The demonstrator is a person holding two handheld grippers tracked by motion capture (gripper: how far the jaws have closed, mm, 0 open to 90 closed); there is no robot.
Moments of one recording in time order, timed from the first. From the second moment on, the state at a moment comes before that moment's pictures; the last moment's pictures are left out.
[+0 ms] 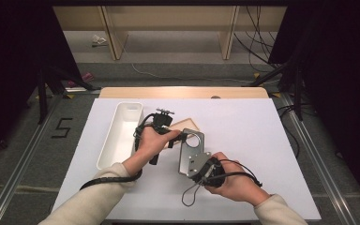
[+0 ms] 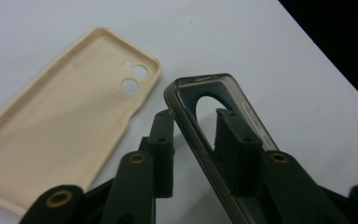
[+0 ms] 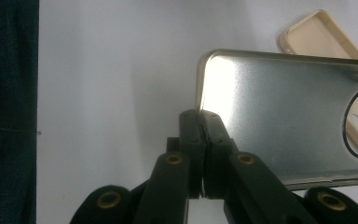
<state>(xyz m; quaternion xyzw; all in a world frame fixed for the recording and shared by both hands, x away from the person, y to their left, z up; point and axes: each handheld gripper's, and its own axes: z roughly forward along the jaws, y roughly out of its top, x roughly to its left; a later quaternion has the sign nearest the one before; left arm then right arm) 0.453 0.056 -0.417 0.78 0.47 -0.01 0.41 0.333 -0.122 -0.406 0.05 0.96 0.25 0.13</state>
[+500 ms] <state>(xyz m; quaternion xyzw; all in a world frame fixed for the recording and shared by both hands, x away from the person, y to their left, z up) 0.454 0.056 -0.422 0.77 0.48 -0.03 0.41 0.332 -0.122 -0.405 0.05 0.96 0.25 0.13</state>
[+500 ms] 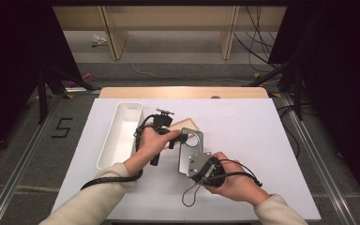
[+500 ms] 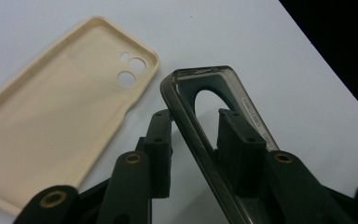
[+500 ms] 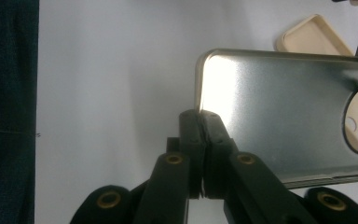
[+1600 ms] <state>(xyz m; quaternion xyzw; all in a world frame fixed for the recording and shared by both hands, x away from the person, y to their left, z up) 0.435 0.056 -0.393 0.76 0.41 0.06 0.51 0.346 -0.130 -0.421 0.11 0.94 0.27 0.16</state>
